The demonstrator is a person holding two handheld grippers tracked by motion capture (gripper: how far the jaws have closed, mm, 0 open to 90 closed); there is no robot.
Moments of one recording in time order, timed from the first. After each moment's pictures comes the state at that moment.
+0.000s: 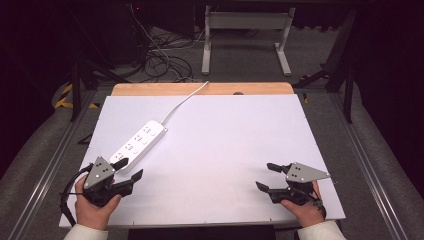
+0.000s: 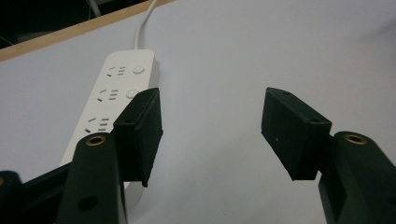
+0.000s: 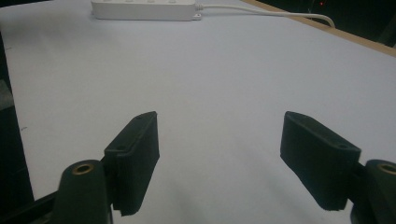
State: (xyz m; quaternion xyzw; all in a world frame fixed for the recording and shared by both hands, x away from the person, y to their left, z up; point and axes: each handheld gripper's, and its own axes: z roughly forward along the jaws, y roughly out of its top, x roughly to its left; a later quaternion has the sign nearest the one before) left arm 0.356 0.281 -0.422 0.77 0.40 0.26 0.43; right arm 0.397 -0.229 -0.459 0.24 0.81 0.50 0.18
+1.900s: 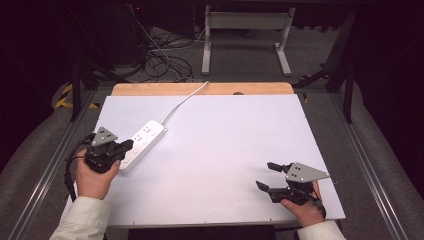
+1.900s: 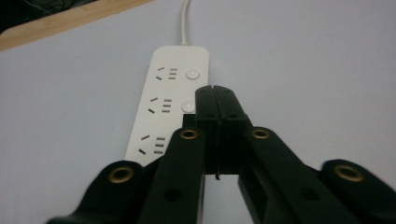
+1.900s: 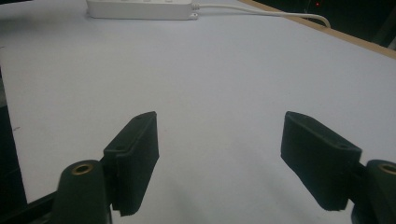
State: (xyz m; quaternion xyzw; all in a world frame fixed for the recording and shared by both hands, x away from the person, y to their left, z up) left arm 0.428 0.297 -0.406 0.78 0.46 0.23 0.37; right arm 0.398 -0.229 -0.459 0.24 0.81 0.50 0.19
